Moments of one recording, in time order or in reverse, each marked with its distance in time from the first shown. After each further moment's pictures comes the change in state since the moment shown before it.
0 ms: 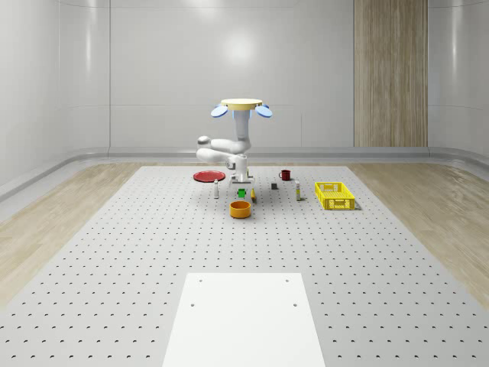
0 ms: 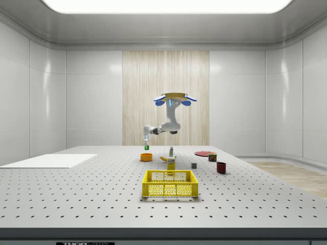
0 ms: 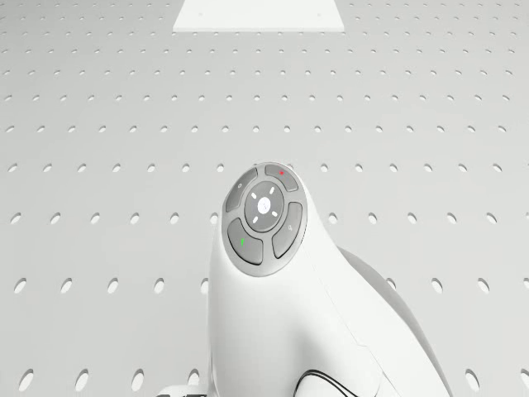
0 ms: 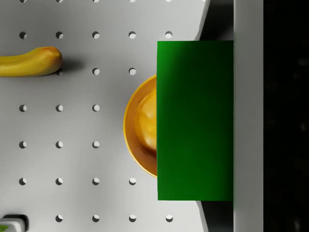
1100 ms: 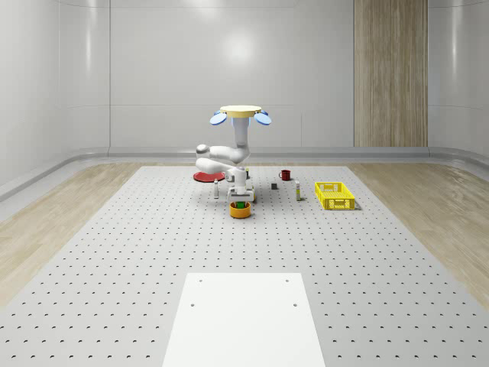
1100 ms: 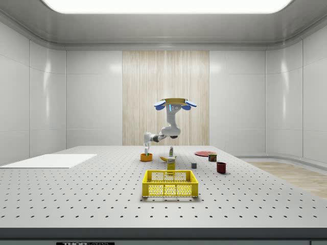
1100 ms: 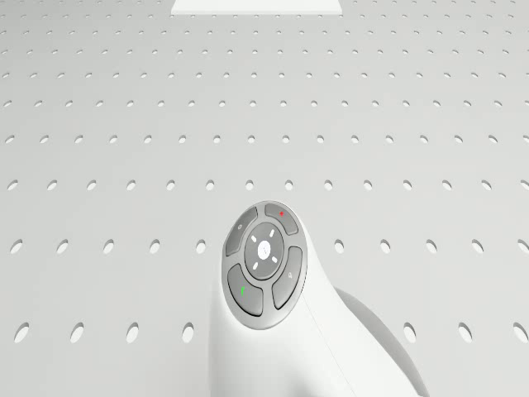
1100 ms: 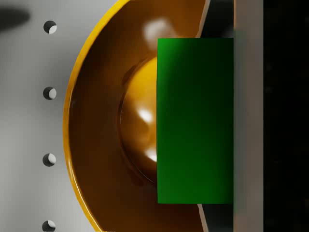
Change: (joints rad) arm -0.027 -0.006 -0.144 0.038 -0.135 0.055 -0.004
